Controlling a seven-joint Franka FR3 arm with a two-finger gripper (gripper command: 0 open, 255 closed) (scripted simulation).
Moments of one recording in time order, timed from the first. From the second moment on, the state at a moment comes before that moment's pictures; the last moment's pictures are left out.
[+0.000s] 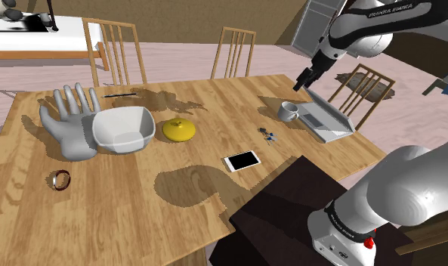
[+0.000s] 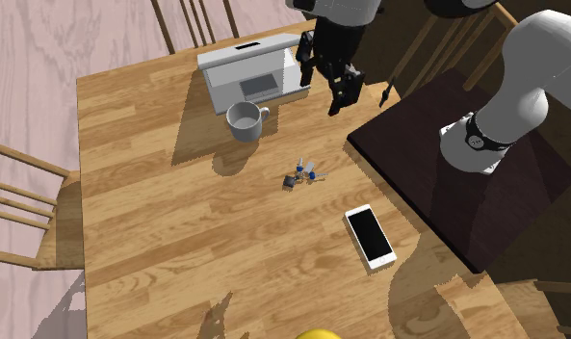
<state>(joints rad) -0.05 -0.34 -0.52 -2.40 -0.03 2.24 -0.50</state>
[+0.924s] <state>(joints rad) -0.11 0.28 -0.66 -2.06 0.46 2.32 -1.03</state>
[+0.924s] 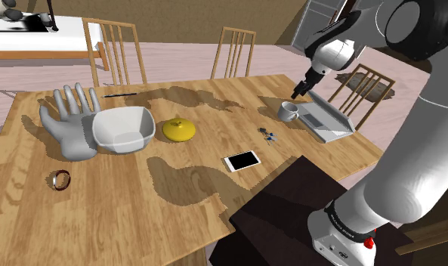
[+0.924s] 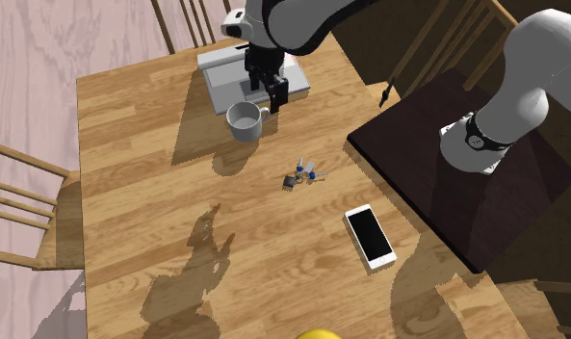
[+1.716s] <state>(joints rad) -0.41 0.76 -0.53 -1.59 0.67 2.22 -1.21</state>
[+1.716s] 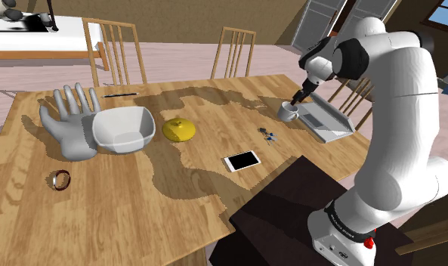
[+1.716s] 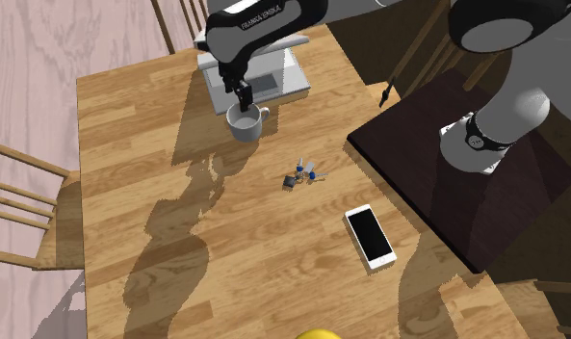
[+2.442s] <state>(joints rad) -0.44 0.86 -0.49 -1.54 0.71 2.26 -1.23</state>
